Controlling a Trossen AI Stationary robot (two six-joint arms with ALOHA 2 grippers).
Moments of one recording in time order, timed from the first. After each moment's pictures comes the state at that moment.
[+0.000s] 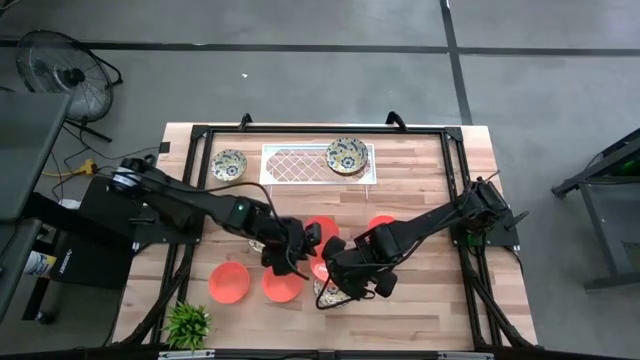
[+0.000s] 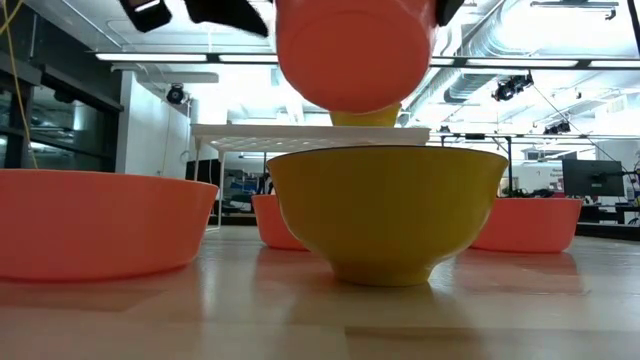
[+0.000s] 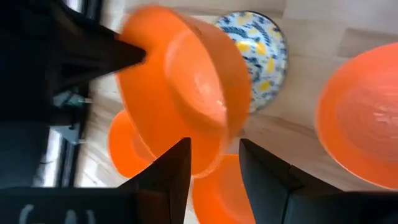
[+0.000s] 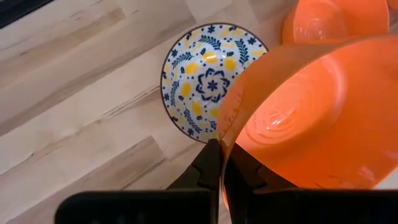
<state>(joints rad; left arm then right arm) -0.30 1.54 1.29 -0.54 0.00 1.10 0.41 1.93 1.80 -1.13 -0.03 -0.63</state>
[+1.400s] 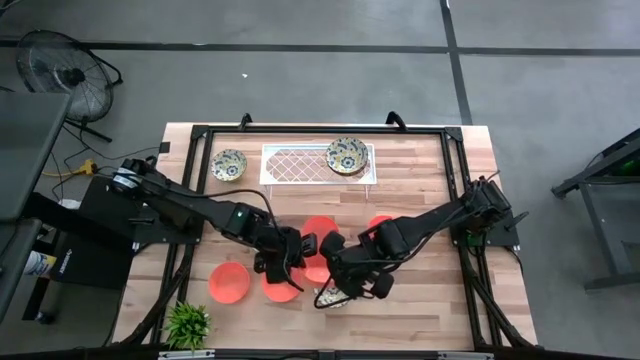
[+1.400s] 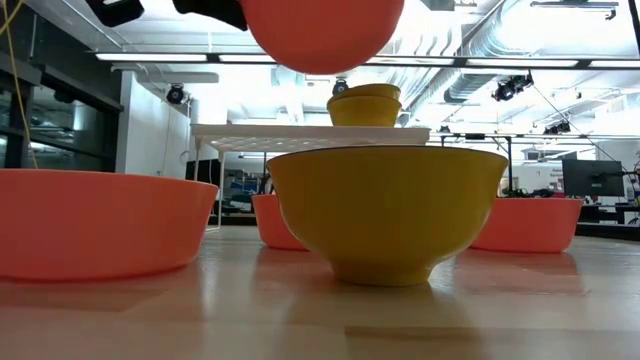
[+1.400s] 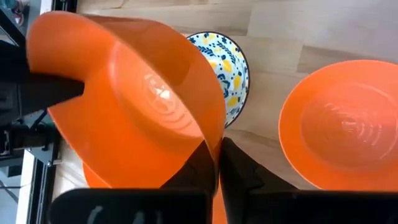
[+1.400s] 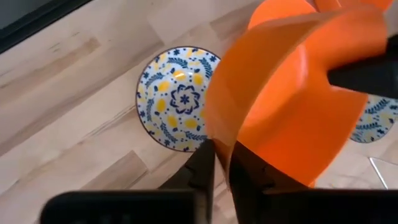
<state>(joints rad) -0.33 1.55 1.28 -0.56 0.02 1.09 0.40 1.91 1.87 -1.11 0.02 -0.55</state>
